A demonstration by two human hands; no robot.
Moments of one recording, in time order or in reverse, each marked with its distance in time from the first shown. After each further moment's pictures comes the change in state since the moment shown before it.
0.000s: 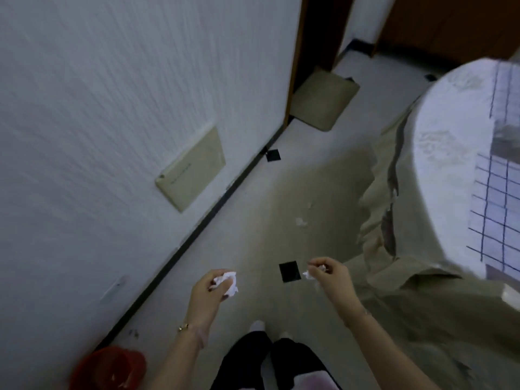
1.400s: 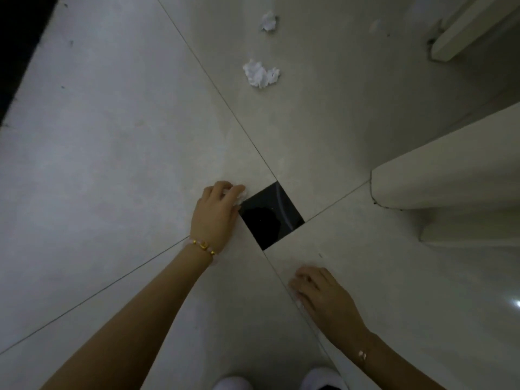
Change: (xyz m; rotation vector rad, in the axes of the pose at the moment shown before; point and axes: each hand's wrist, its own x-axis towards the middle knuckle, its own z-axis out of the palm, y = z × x) left_hand 0.529 -0.552 0.246 1.167 -0.375 0.796; right_hand 0.390 0.653 0.169 -0.799 0.101 -0.533
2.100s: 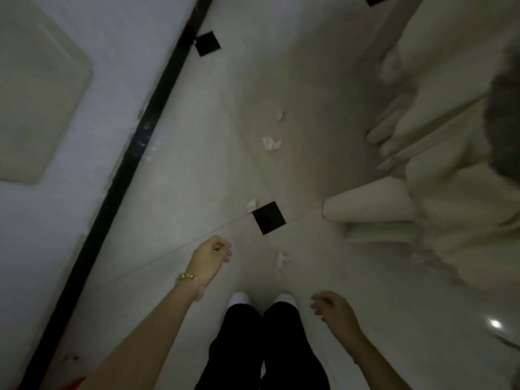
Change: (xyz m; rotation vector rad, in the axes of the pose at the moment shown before) left_hand -0.132 0.169 -0.350 -0.863 -0.263 -0.880; right_hand -0.065 -0.169 -0.343 0.797 -0.421 1.070
